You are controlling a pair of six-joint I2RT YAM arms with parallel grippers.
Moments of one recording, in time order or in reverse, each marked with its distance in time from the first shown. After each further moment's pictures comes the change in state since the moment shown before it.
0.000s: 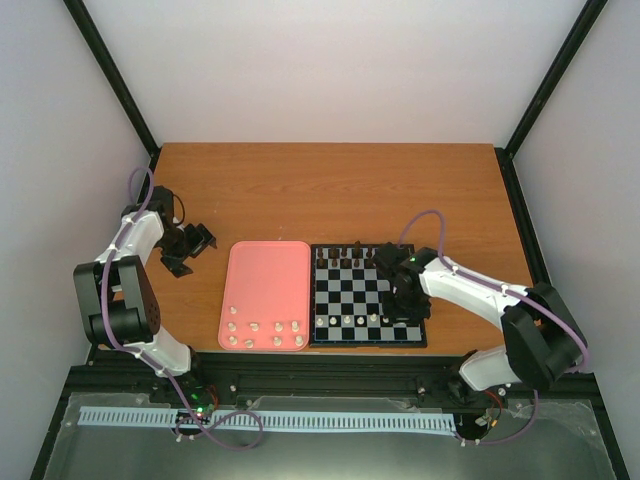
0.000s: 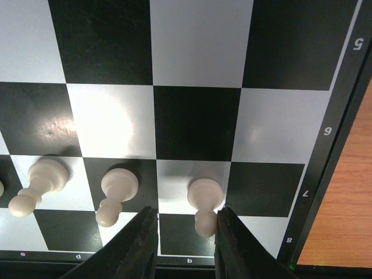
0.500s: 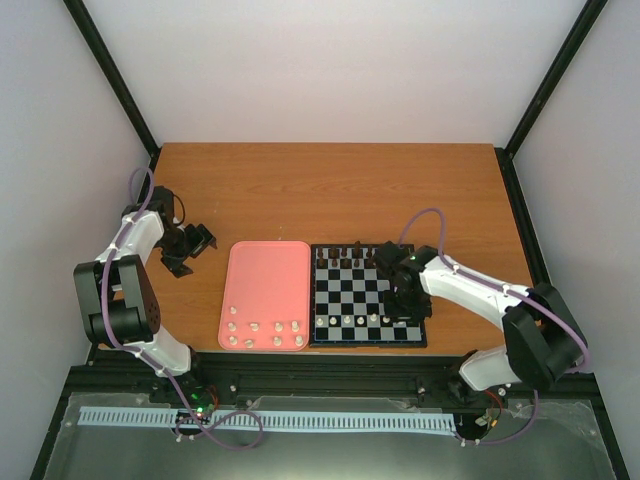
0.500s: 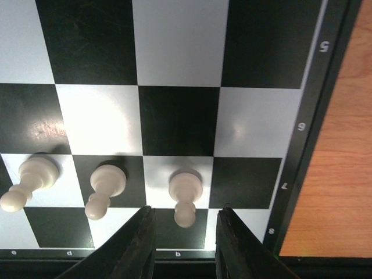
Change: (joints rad) left arm 0.000 0.006 0.000 0.000 0.002 0.000; right arm 0.000 -0.002 0.019 -0.036 0.031 -0.002
